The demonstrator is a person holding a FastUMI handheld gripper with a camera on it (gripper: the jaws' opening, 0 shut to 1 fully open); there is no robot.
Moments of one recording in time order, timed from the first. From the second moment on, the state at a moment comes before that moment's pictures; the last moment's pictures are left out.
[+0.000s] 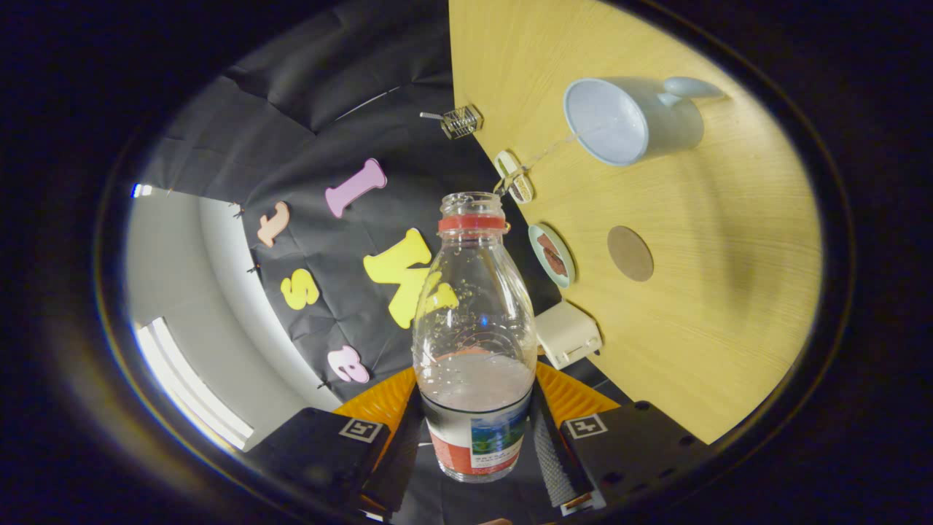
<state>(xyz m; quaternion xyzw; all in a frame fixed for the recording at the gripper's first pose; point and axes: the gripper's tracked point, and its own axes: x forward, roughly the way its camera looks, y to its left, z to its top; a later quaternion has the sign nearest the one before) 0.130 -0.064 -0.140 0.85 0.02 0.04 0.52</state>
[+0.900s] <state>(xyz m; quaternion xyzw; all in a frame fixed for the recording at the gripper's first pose) 0.126 -0.081 -0.129 0.87 0.02 0.04 0.48</state>
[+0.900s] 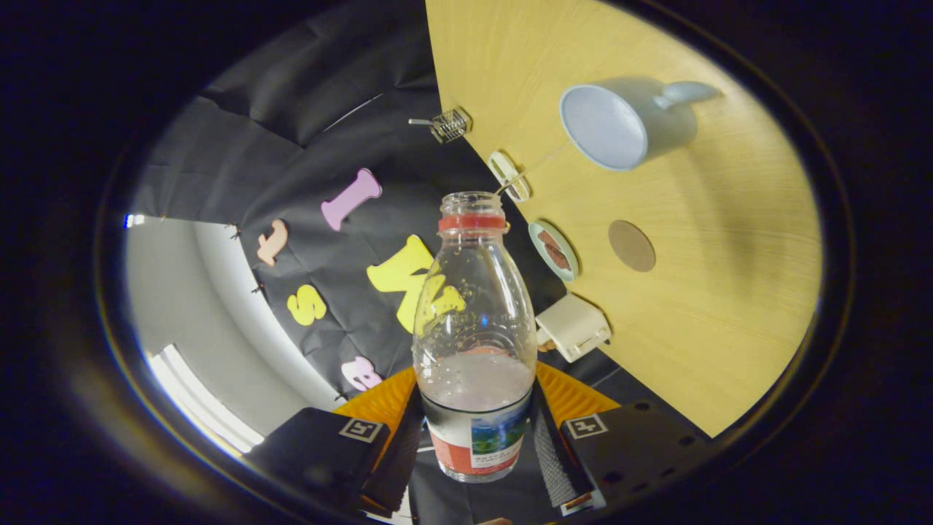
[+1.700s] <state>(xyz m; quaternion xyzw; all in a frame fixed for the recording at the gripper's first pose) 0.129 -0.090 -0.133 0.88 0.02 0.04 0.47</state>
